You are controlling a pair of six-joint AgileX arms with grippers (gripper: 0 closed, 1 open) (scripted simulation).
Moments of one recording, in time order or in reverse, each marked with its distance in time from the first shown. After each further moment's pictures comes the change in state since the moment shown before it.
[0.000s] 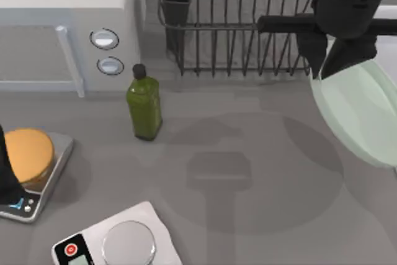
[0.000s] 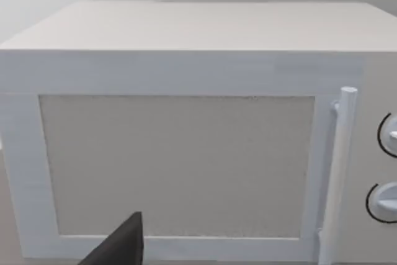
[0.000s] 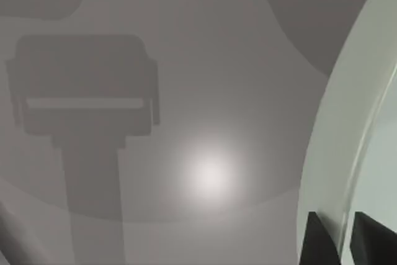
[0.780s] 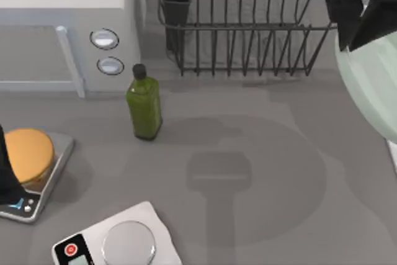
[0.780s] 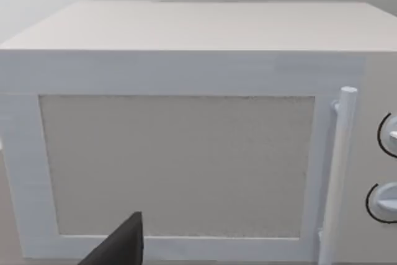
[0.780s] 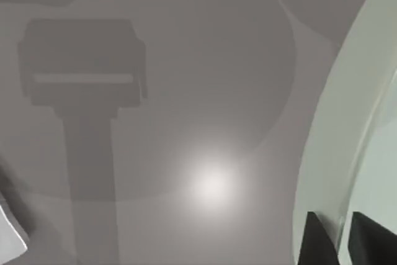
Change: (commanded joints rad) left arm 0.000 0.000 0.000 0.000 0.000 0.000; right arm -0.037 0.013 0.247 -0.217 -0.001 -0.041
